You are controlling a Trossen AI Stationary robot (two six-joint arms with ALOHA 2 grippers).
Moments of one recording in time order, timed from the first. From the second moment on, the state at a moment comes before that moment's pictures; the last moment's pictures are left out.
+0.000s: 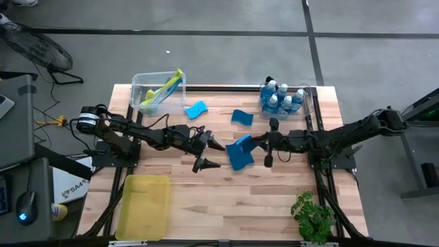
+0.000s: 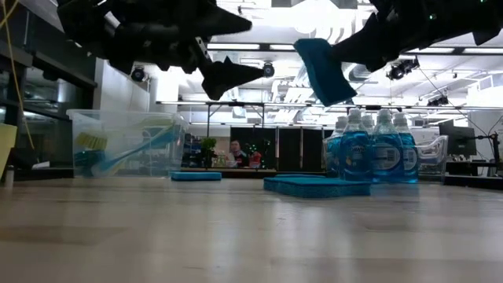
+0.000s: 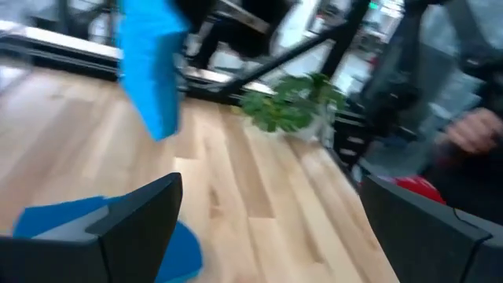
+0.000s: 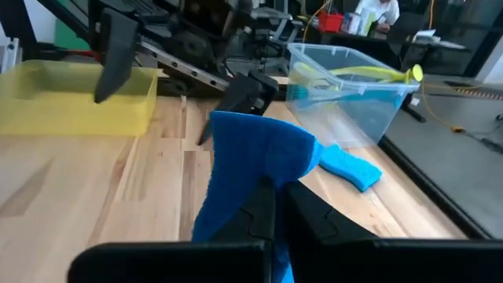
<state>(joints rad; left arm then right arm) -0.02 1.54 0.65 0.77 0.29 -0.28 0.16 1.04 0.44 0.39 0.35 -0.03</state>
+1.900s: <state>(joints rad) -0.02 1.56 0.83 0.68 -0.17 -0.24 0.10 1.45 0.55 0.89 0.38 -0.09</state>
